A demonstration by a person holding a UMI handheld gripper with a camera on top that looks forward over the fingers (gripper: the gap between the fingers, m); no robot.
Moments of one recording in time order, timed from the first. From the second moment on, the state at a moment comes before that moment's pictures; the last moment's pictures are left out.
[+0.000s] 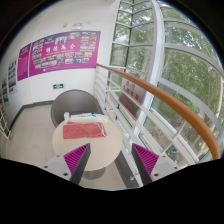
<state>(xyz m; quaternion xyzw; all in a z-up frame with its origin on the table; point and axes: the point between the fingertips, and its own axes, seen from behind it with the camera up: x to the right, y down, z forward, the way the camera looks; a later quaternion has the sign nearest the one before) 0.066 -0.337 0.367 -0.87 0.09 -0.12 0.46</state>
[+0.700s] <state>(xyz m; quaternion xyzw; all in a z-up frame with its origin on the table) -0.168 -0.131 0.104 -0.92 0.03 -0.02 0.39</state>
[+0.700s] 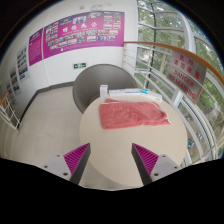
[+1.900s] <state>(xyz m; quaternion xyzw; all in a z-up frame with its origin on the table) -0.145 0.116 0.110 -0.90 0.02 0.12 0.42</state>
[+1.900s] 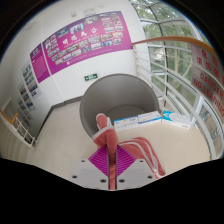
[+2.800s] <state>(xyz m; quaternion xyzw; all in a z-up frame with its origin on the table) -0.090 -0.149 0.234 -0.88 0.00 -0.07 0.46</state>
